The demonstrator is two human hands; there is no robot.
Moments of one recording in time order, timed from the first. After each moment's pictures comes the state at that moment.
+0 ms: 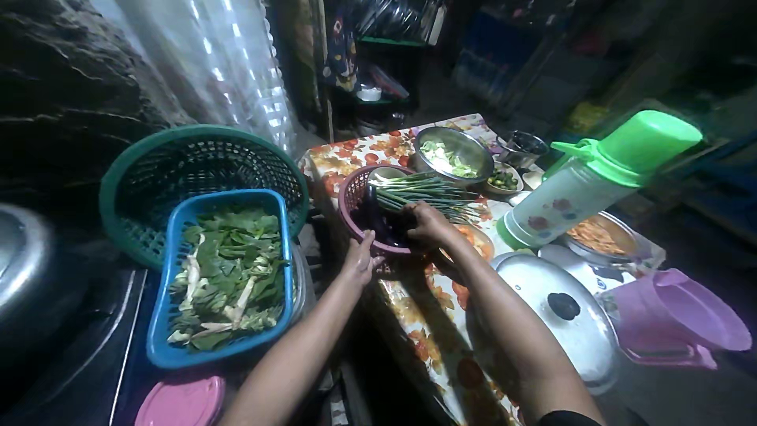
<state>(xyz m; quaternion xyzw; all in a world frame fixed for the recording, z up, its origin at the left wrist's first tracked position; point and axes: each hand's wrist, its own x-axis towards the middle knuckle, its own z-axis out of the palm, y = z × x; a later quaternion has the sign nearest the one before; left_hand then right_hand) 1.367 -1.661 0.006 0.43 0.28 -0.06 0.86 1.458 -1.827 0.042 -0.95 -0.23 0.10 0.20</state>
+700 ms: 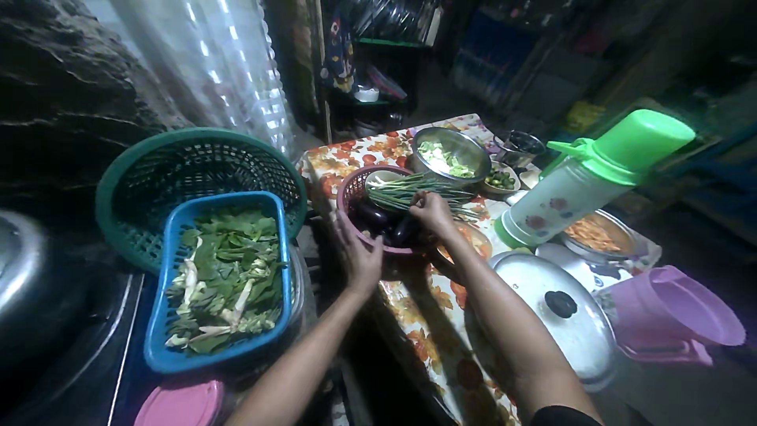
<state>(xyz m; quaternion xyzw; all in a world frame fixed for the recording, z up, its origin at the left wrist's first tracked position) 1.351 -1.670 -0.006 0.80 0.09 0.23 0.55 1.463 -1.827 0.061 -0.94 -0.08 0.03 0.32</state>
